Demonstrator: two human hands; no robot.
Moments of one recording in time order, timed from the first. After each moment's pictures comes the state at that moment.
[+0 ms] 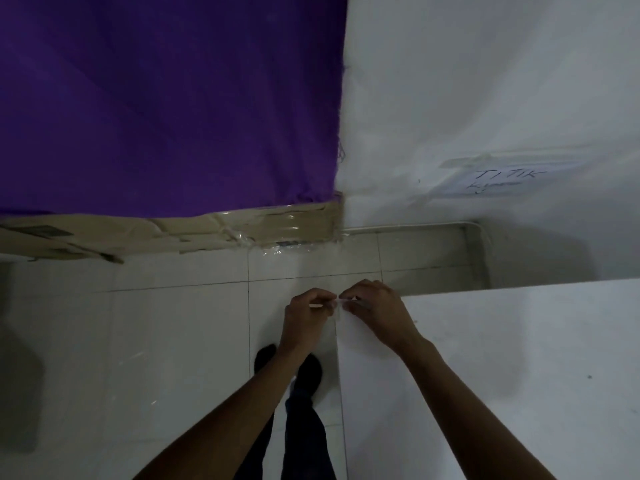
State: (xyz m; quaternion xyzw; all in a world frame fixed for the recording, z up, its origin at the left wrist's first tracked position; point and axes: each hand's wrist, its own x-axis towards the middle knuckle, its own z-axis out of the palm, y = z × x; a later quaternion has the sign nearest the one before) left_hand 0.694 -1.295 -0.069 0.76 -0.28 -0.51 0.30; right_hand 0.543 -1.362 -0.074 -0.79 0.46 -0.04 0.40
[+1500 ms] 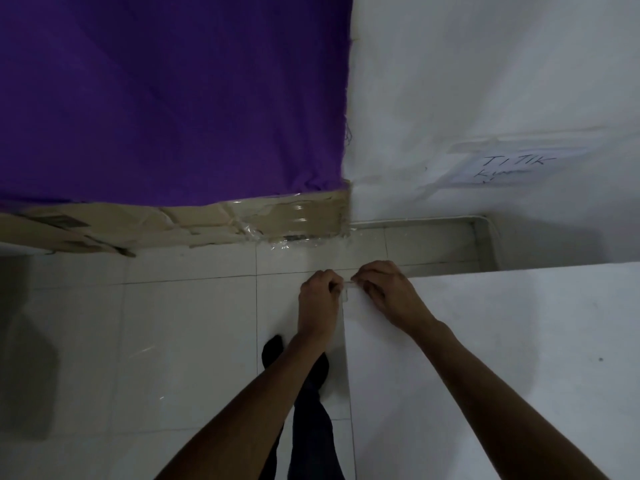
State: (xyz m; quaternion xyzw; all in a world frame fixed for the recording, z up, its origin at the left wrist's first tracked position) left_hand 0.673 -1.290 -0.056 0.79 -0.41 -0.36 0.29; right_hand 0.529 -1.356 -0.072 -0.85 0.40 -0.10 0.33
